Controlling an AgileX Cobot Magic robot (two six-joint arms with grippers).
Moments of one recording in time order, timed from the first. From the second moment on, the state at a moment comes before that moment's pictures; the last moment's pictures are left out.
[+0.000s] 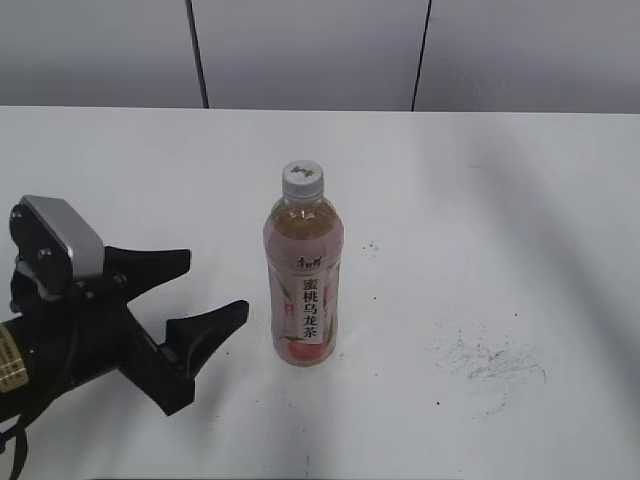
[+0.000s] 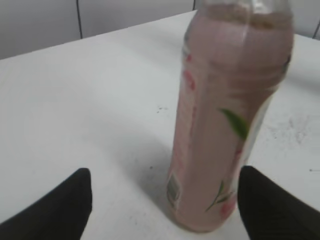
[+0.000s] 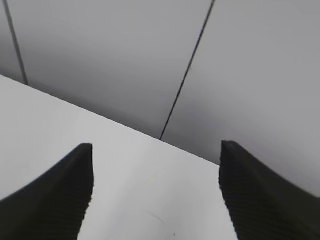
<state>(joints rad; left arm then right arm) -0.48 1.76 -0.21 0.36 -1.20 -0.09 0.22 1.61 -1.37 0.02 0.25 -0.35</state>
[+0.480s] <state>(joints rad) -0.48 1.83 -0.43 0.59 -1.20 -0.16 0.35 1.68 -1.45 0.02 0.39 -0.43</state>
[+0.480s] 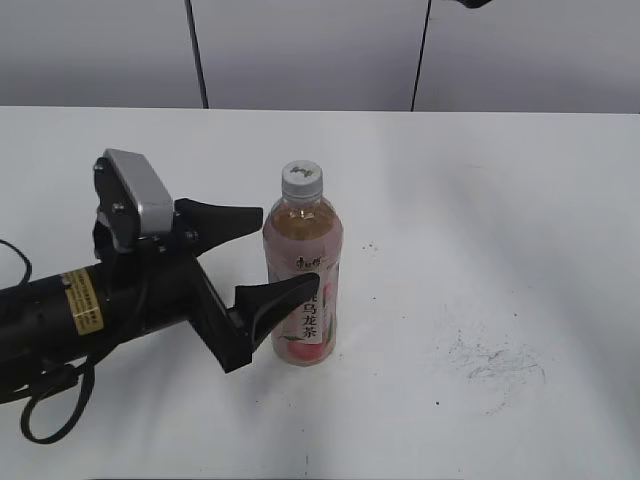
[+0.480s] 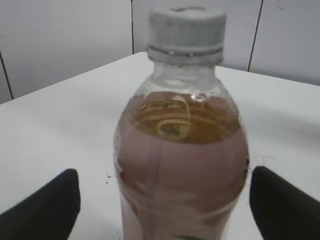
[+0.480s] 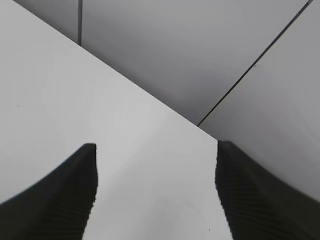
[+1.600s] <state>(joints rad) -0.55 1.97 -0.62 0.62 -1.19 -0.18 0.54 1.70 -1.70 0.29 1.16 -0.93</state>
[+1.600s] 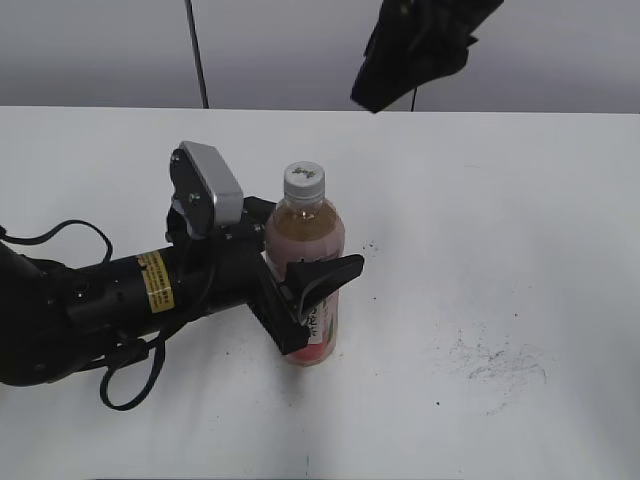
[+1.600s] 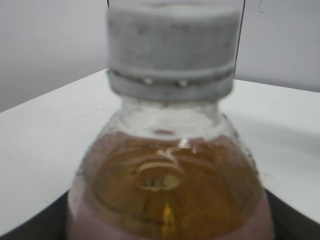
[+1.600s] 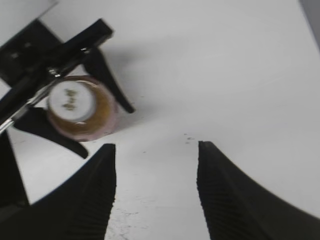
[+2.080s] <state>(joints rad) -0.55 1.97 -0.62 0.62 -1.19 -0.18 0.61 1.80 -1.70 0.36 1.18 -0.89</state>
